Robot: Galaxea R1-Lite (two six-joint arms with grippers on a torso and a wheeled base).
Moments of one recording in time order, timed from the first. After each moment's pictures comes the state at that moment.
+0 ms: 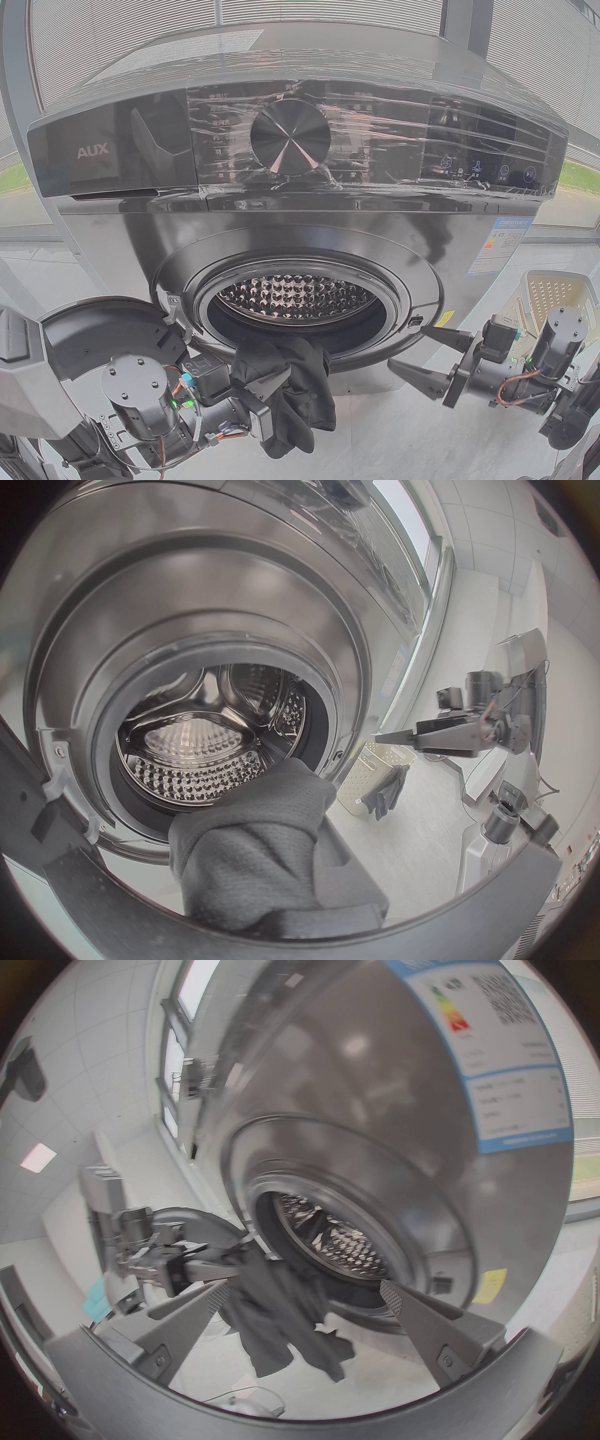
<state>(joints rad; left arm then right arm) -0.81 1.88 -0.18 -1.55 0.06 -0.13 0.58 1.76 -0.11 -1.55 0.25 0.23</state>
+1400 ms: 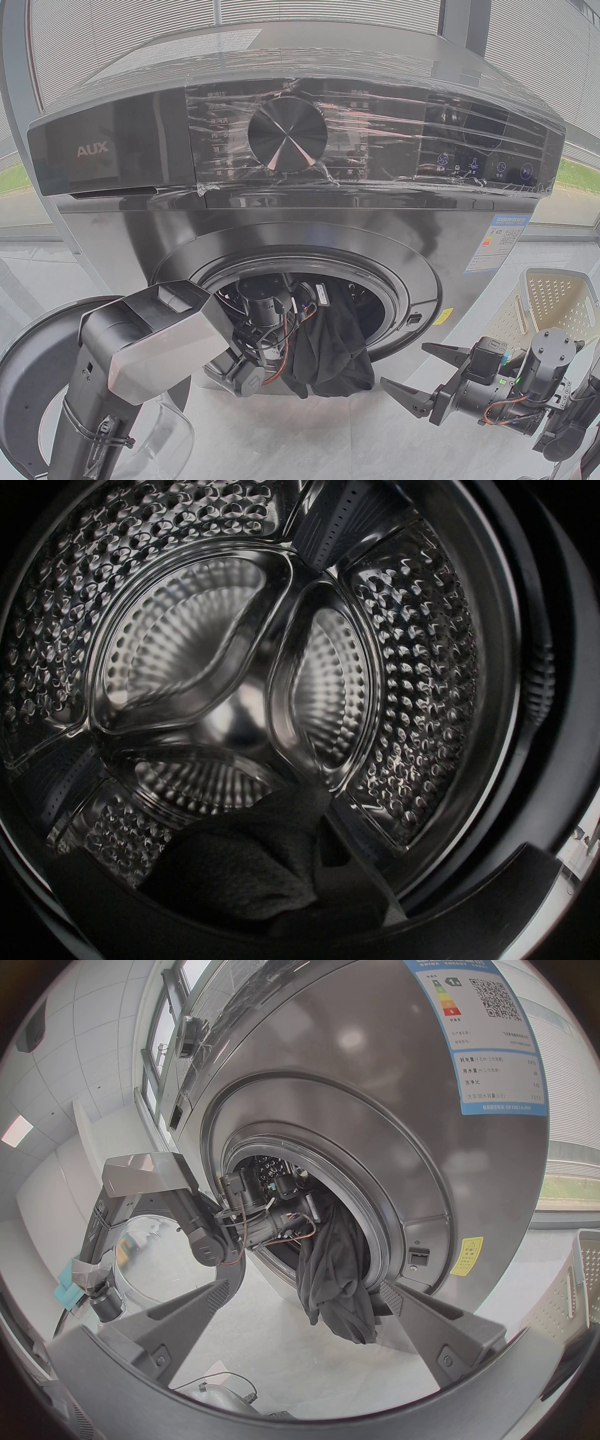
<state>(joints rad) -0.62 2.51 -1.25 -1.39 0.19 -0.20 0.69 1.81 -0.06 -1.55 0.03 0.16</state>
